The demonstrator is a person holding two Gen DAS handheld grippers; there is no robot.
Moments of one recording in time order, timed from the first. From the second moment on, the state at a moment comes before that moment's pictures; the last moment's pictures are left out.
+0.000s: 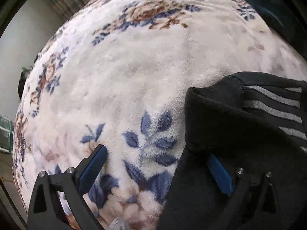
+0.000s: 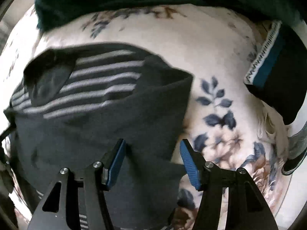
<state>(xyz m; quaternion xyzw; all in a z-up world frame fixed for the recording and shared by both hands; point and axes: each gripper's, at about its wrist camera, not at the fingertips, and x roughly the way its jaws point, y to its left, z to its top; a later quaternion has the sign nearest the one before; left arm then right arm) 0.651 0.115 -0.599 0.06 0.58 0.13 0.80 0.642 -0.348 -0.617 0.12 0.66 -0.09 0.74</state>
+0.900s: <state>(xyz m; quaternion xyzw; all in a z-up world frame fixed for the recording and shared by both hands) 0.606 0.142 -0.552 0.03 0.54 0.14 0.83 0.591 -0.374 -0.617 0.24 0.66 -0.10 0.70</state>
